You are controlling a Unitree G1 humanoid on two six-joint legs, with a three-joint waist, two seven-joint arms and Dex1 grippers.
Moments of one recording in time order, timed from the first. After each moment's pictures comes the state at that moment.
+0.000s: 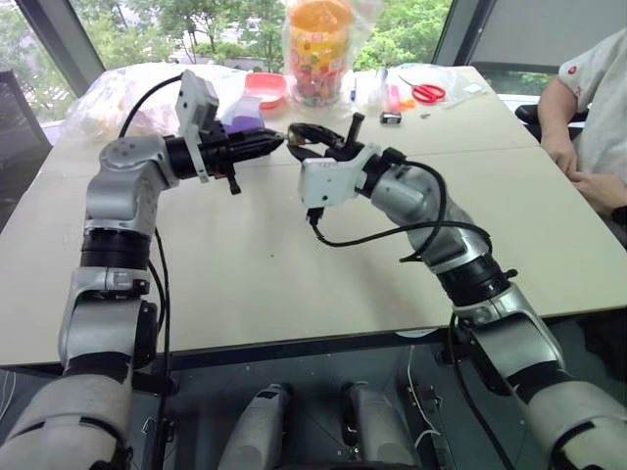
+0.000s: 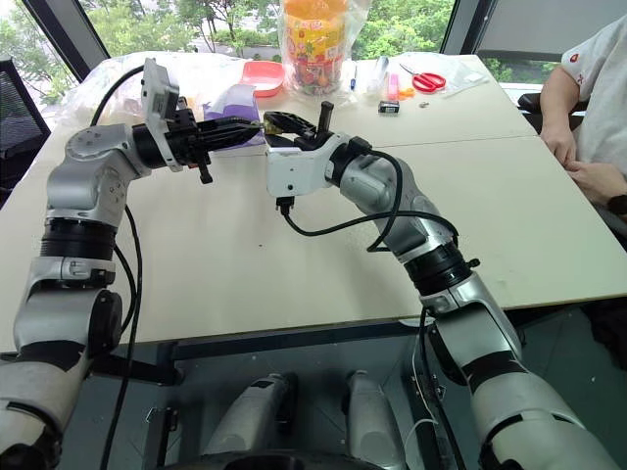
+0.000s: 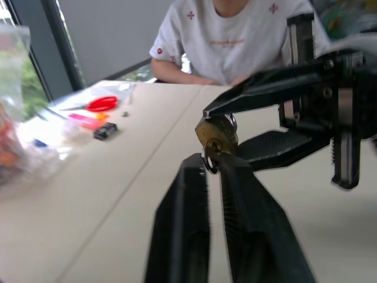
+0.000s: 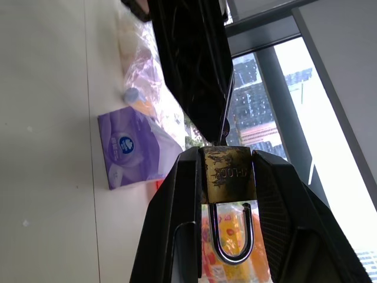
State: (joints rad) left arm -1.00 0.54 0.06 0.49 -0.44 0.49 -1.22; right arm -0.91 -0.37 0.34 0.21 -0.55 -0.26 0.42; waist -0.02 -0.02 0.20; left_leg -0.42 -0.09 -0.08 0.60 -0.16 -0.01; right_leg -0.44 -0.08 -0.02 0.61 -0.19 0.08
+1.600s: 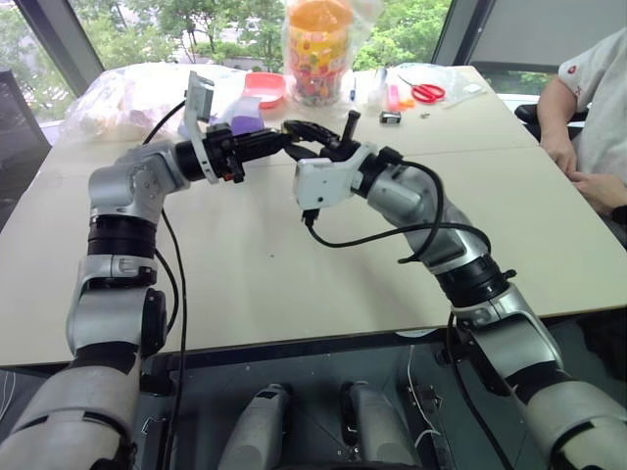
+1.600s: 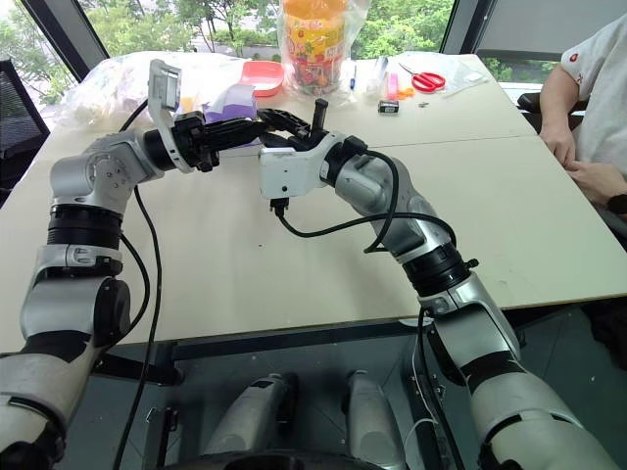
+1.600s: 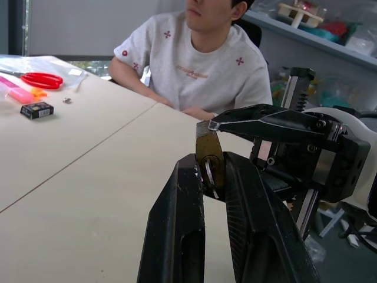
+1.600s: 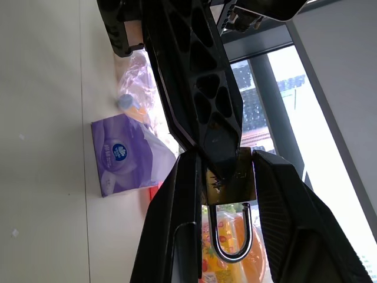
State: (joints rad) left arm -1.06 0.49 0.10 0.59 -0.53 0.63 -1.21; right arm -0.91 -0.36 0.34 0.18 -0.56 -0.25 0.42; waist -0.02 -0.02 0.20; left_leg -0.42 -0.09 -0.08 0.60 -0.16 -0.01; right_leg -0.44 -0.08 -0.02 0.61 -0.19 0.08
